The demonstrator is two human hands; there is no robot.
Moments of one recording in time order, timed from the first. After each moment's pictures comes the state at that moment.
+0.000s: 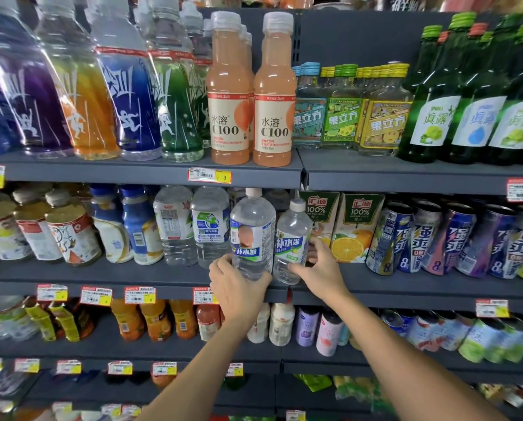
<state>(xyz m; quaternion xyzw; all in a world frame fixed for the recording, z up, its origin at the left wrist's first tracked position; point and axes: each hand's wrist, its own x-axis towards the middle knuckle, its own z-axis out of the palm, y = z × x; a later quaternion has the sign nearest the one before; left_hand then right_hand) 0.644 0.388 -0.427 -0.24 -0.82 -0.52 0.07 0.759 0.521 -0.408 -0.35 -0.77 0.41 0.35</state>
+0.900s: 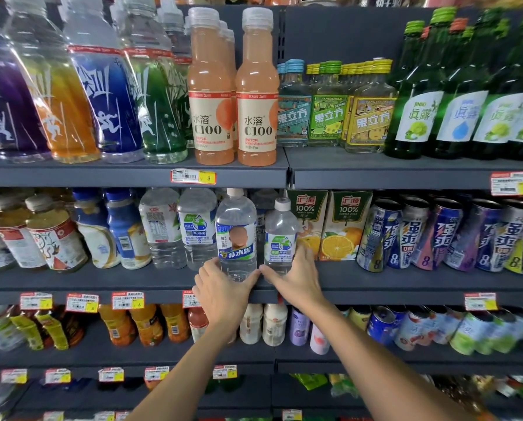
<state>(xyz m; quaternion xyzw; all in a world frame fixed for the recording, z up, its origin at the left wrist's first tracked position) 0.637 0.383 -0.428 -0.23 -0.85 -0.46 0.09 0.741 0.502 -0.422 -0.40 -0.80 0.30 0.34</state>
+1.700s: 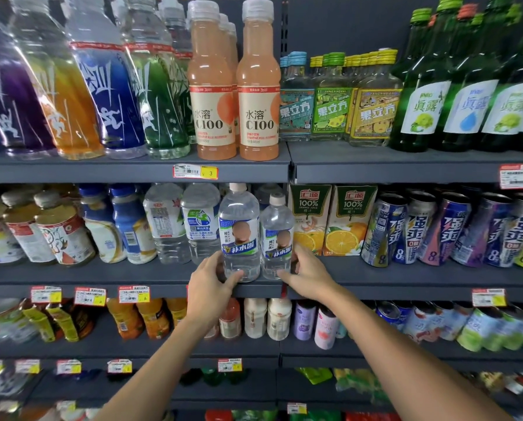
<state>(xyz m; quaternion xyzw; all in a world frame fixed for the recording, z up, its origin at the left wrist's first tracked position) 0.604 0.346 -0.421 -0.39 -0.81 -0.44 0.02 0.757 0.525 -0.419 -0.34 -0.86 0.32 0.19</state>
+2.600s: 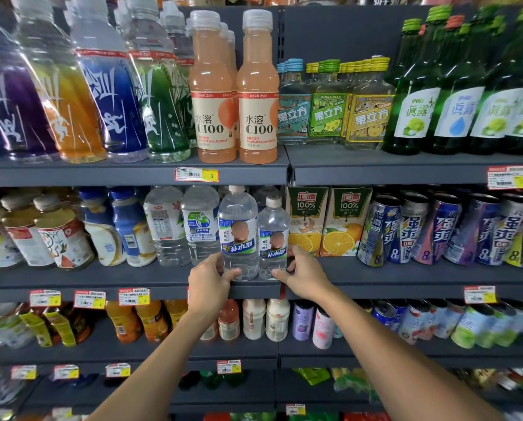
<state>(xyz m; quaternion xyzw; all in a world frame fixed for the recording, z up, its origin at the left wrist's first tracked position) 0.590 0.361 -0.426 -0.36 -0.82 -0.45 0.03 0.753 0.518 -0.419 -0.34 -0.87 0.29 0.23</state>
